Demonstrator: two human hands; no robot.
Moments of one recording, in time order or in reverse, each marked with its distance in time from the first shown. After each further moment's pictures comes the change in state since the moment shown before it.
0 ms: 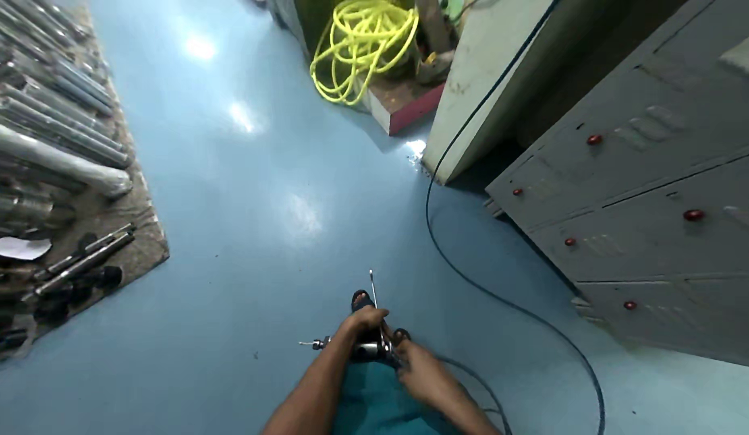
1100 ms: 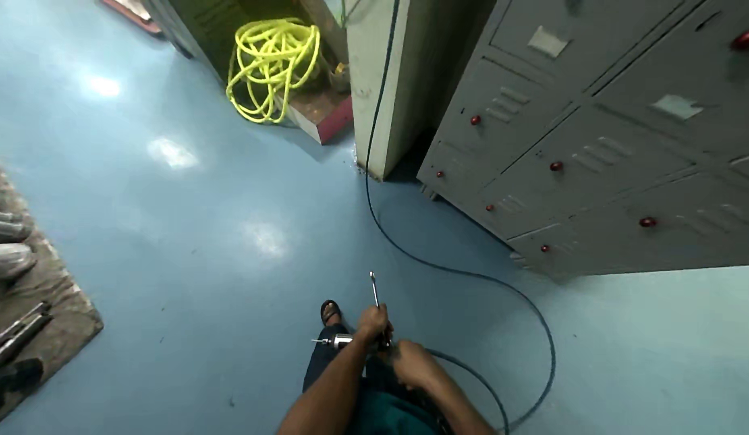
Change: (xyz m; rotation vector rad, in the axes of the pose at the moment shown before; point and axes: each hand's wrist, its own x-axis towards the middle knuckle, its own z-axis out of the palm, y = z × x) left_hand 0.047 0.051 0.142 0.307 0.092 0.104; right_hand -0.009 0.106 -0.025 0.262 0.042 0.220
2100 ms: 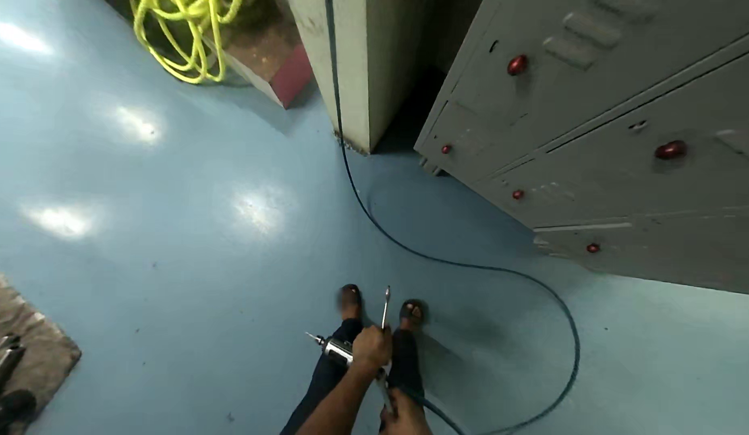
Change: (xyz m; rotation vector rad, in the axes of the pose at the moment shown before) left_hand 0.176 0.093 0.003 0.469 -0.051 -0.196; right_hand 0.167 0.025 -0.074 0.610 -0.099 0.110
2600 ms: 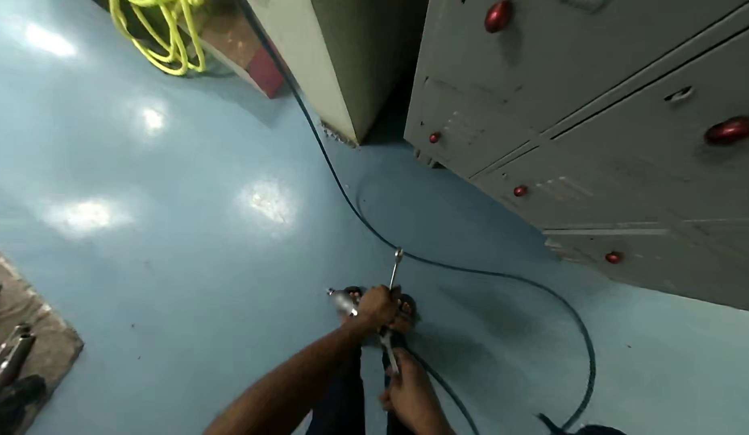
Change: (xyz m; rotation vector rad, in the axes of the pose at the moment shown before) left_hand 0.085 0.132 -0.015 0.006 0.022 0.206; right_hand 0.059 -0.018 -0.138 -0.059 0.048 -0.156
